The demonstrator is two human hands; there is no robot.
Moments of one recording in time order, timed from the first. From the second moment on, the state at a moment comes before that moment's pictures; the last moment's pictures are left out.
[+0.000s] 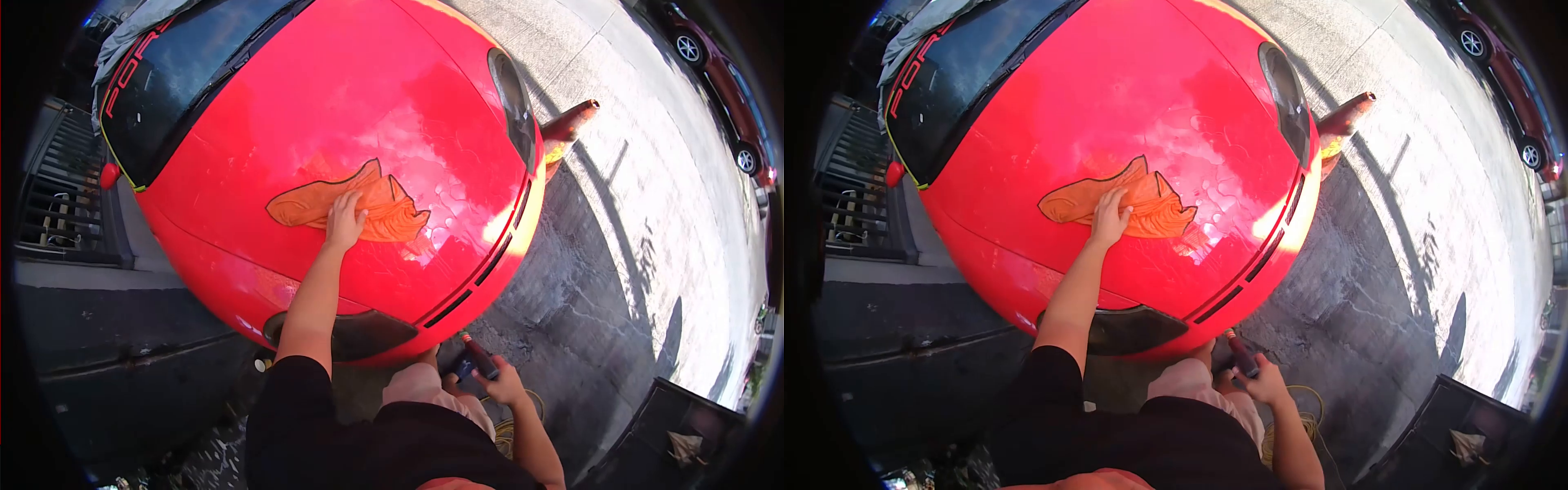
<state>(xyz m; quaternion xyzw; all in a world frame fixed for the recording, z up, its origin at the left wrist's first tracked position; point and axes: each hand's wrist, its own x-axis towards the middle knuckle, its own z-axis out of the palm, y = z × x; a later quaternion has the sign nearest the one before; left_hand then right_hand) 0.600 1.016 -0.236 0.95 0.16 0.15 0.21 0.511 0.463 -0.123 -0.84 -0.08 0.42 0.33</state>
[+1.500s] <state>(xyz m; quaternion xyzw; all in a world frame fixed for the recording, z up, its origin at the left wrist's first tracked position) 0.745 0.998 -0.273 1.00 0.05 0.07 -0.04 0.569 0.503 -0.067 -0.85 -0.01 0.34 0.40</state>
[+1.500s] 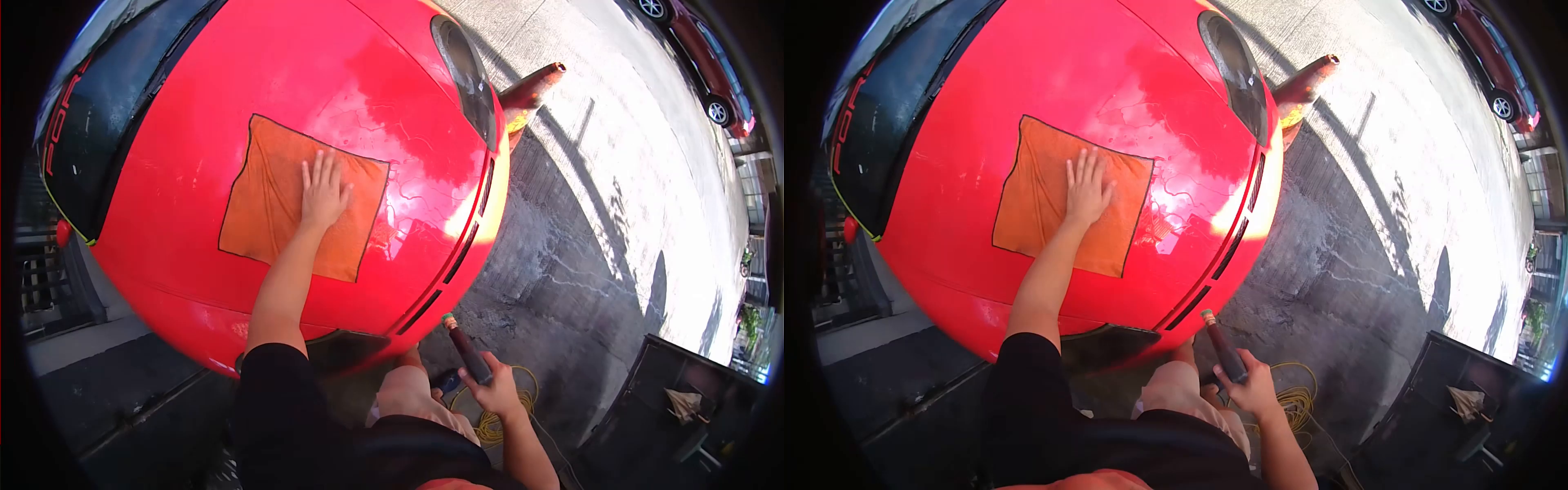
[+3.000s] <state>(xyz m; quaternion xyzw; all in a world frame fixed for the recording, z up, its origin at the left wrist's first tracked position) 0.491 0.953 -0.274 0.93 0.33 -0.04 0.16 0.597 0.846 0.090 -0.77 -0.48 0.24 0.33</state>
